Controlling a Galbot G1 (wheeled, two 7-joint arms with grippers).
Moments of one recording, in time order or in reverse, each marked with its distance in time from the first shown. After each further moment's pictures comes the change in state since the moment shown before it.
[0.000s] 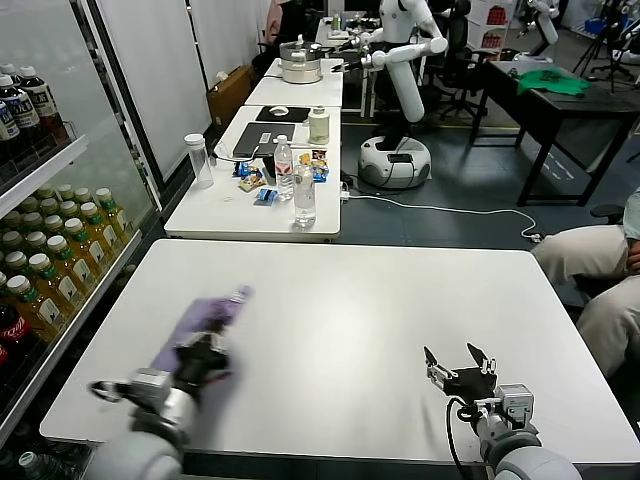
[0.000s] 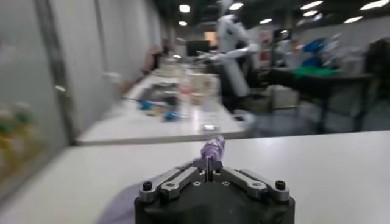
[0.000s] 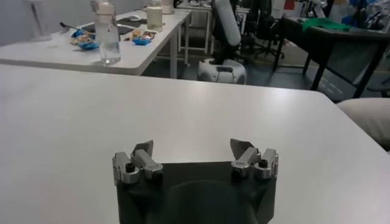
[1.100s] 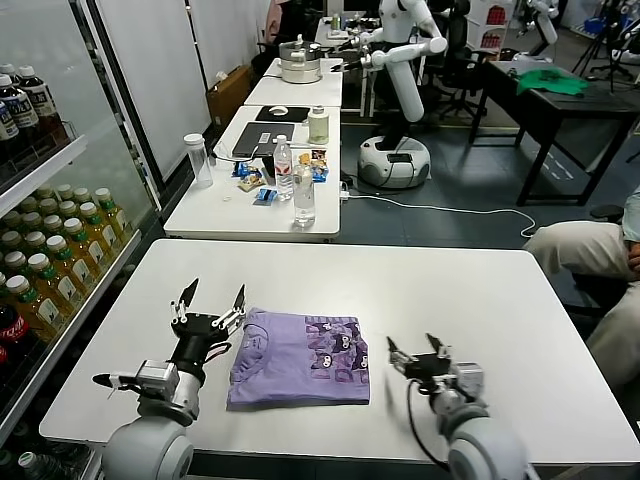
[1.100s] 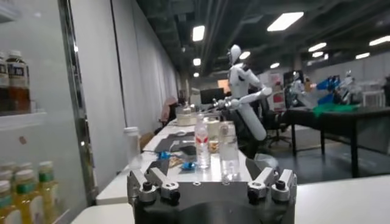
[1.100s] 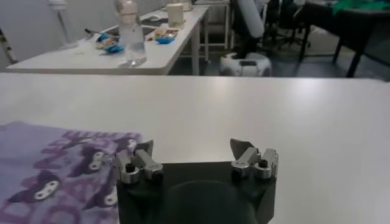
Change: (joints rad) left arm -0.037 -0.017 -0.088 0.078 0.207 -0.218 0.045; right arm 0.247 0.097 -0.244 -0.193 0.050 0.000 0.035
